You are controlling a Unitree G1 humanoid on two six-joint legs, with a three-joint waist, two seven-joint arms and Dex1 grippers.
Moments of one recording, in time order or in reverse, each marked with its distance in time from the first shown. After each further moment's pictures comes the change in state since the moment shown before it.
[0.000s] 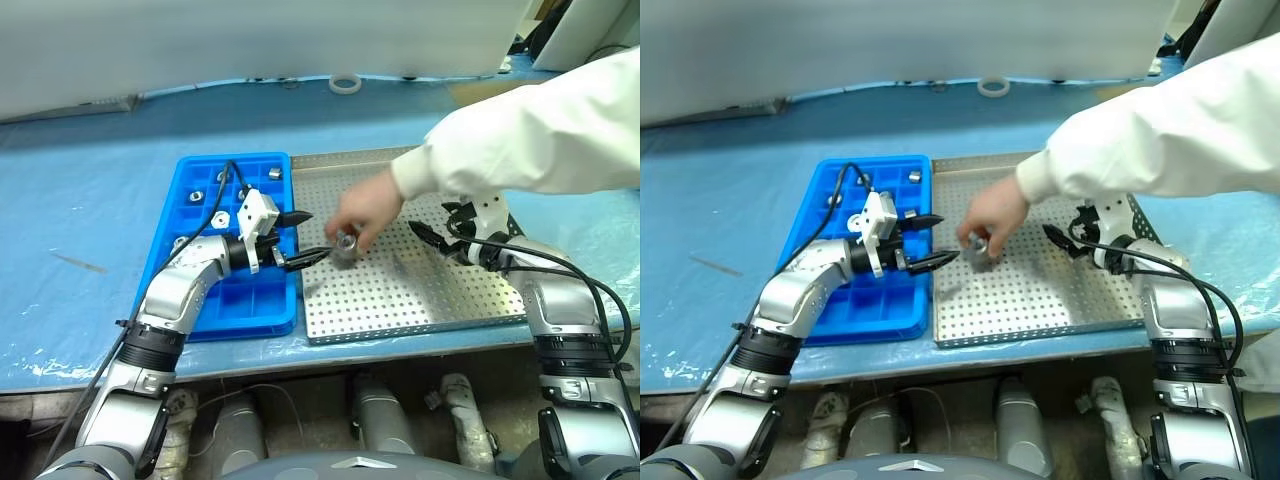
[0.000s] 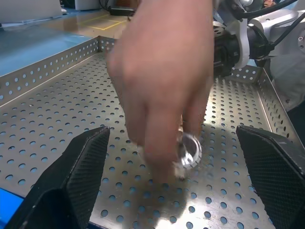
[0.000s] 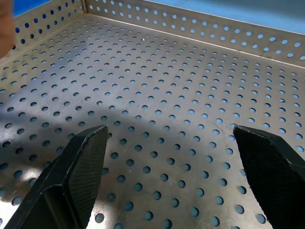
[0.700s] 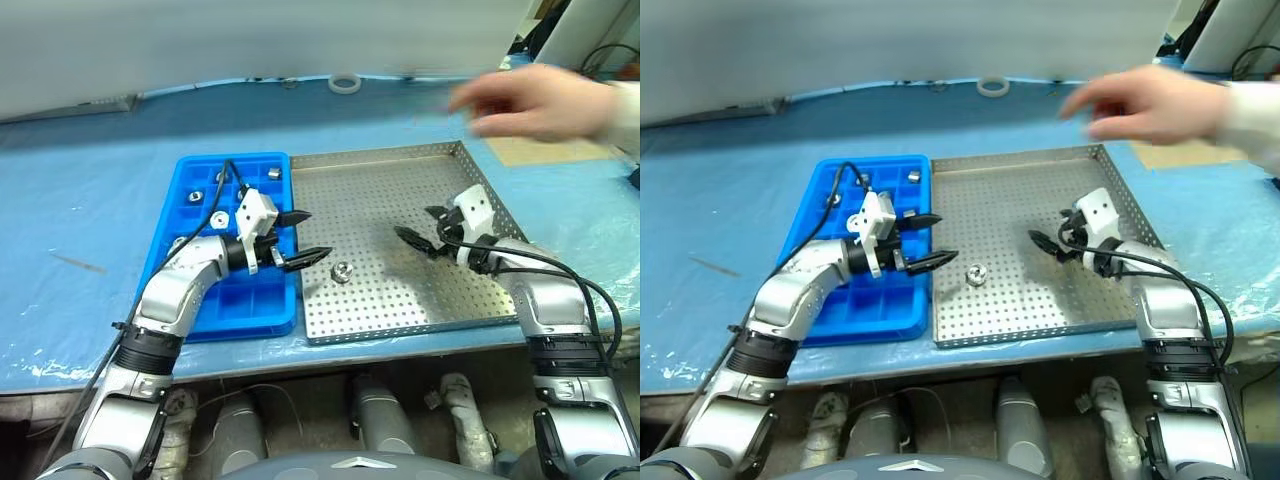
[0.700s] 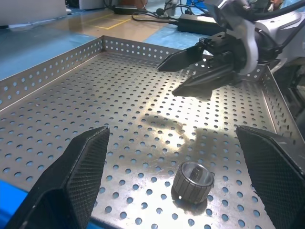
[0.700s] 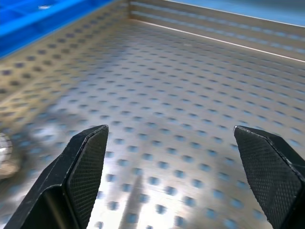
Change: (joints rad) left arm 0.037 0.023 0.015 -0.071 0.003 0.031 0.034; right arm -0.003 0.020 0.082 -0.044 0.056 -0.005 0.127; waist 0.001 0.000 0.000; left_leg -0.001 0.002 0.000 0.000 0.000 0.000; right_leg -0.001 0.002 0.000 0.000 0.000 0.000
